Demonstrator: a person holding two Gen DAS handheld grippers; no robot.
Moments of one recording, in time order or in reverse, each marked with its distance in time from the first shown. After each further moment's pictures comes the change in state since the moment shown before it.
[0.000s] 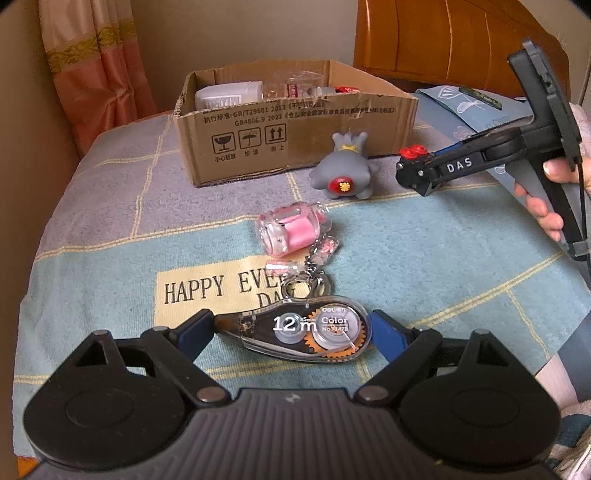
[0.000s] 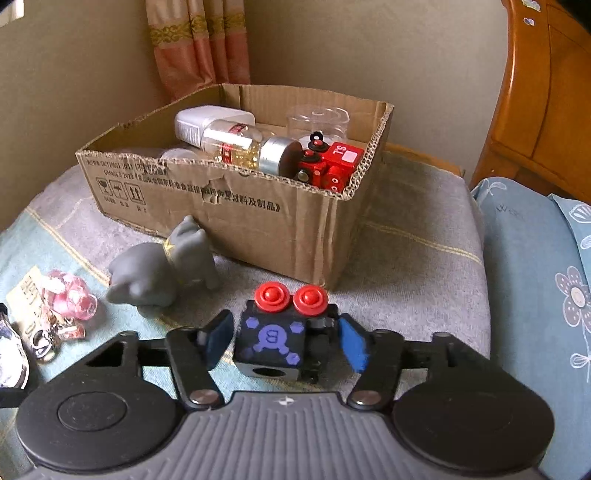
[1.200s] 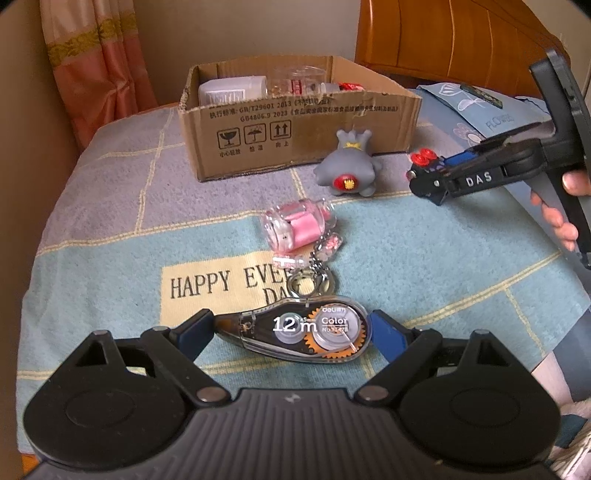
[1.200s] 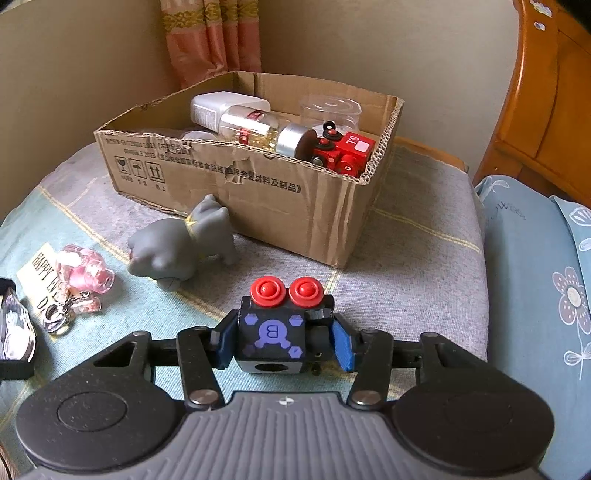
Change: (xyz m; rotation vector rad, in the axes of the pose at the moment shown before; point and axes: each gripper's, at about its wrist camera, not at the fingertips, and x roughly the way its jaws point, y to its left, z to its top) left arm -0.002 0.004 -0.001 -0.015 0.028 -0.011; right arm -0.014 0.009 -0.007 -0.035 0.031 0.014
